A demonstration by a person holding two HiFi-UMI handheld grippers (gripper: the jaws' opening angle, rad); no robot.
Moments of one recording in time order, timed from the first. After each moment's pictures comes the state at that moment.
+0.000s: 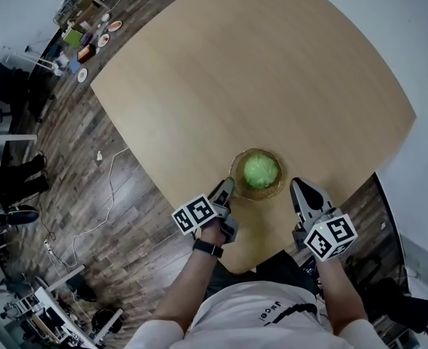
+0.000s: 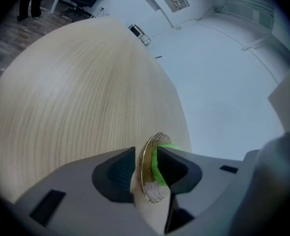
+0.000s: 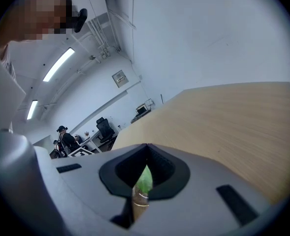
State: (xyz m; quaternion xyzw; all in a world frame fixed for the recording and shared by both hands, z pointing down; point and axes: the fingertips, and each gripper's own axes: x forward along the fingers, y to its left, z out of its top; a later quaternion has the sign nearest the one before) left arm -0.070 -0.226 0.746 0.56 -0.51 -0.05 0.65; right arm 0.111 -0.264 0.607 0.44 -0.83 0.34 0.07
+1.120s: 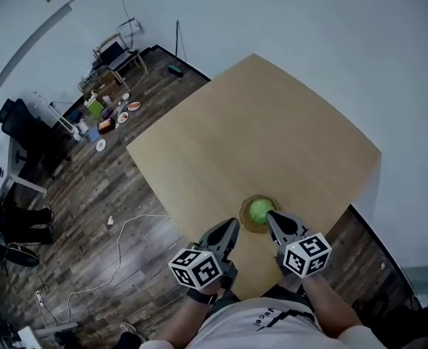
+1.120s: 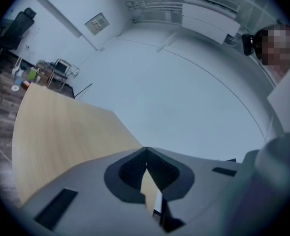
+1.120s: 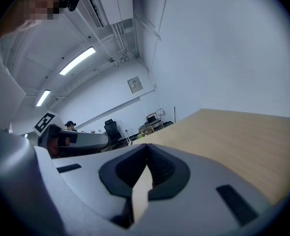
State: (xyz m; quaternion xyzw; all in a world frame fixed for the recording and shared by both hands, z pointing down) left arm -0.076 -0.201 0.452 0.81 -0.43 -0.06 0.39; right arm 0.020 -0.218 0.476 0.42 -0.87 0.26 0.05
